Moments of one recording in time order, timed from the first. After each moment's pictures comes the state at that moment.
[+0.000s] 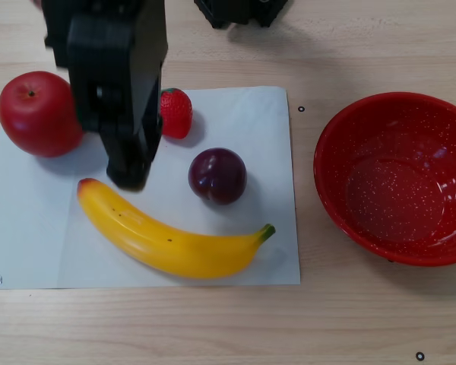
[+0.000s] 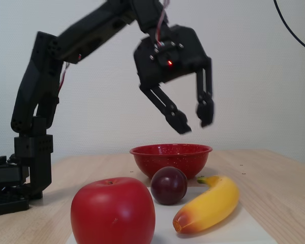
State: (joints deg) arm -11.0 72.2 34.0 107.3 -1.5
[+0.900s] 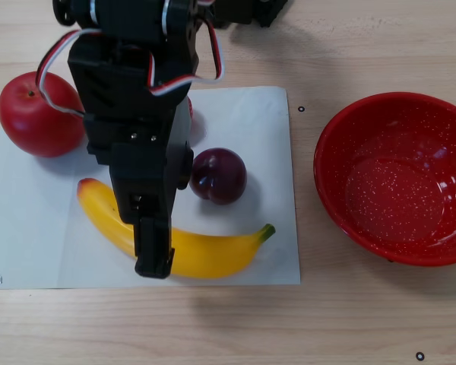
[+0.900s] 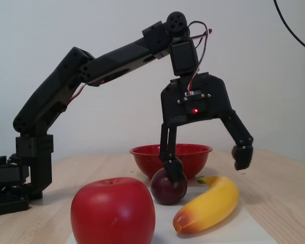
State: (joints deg) arm -7.3 51.0 20.7 107.3 -4.7
